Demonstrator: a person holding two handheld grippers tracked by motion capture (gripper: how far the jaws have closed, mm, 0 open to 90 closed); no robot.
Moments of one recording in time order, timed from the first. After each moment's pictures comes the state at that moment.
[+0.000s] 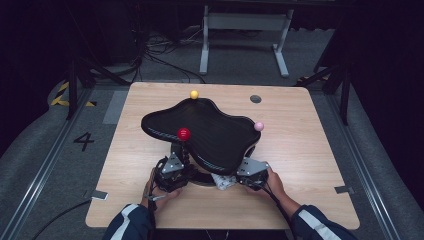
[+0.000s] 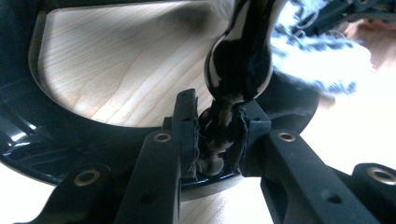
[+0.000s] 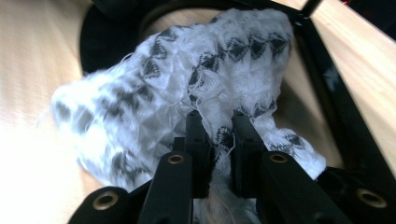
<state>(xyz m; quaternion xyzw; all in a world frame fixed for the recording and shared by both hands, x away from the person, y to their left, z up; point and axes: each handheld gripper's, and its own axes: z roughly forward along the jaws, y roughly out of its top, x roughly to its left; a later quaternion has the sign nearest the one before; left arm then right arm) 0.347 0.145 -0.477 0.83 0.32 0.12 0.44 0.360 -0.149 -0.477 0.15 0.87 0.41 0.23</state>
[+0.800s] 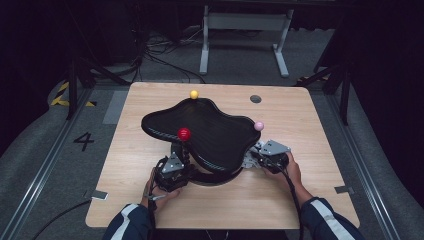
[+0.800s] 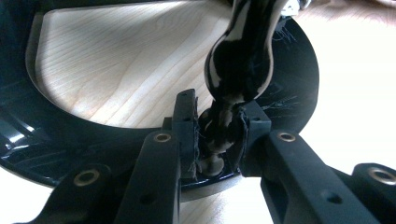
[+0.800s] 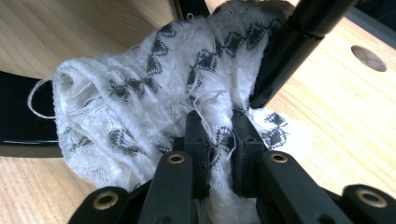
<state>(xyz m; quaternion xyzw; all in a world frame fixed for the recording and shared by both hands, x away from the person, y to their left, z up) 0.348 0.145 -0.477 0.83 0.31 0.12 0.44 0.406 -0.212 -0.481 0.27 0.85 0.37 0.28</state>
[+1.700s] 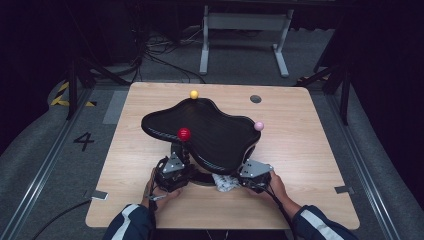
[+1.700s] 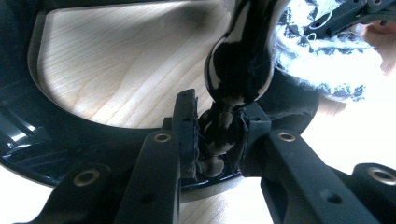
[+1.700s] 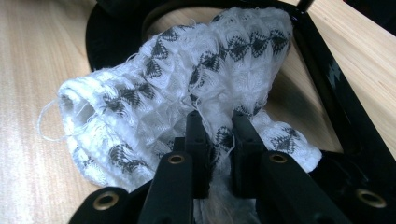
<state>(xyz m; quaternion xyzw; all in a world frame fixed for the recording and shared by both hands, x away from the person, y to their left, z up) 0.348 0.144 -0.477 0.83 0.31 0.13 0.44 0.353 -0.154 -0.478 0.16 0.87 0.42 0.22</state>
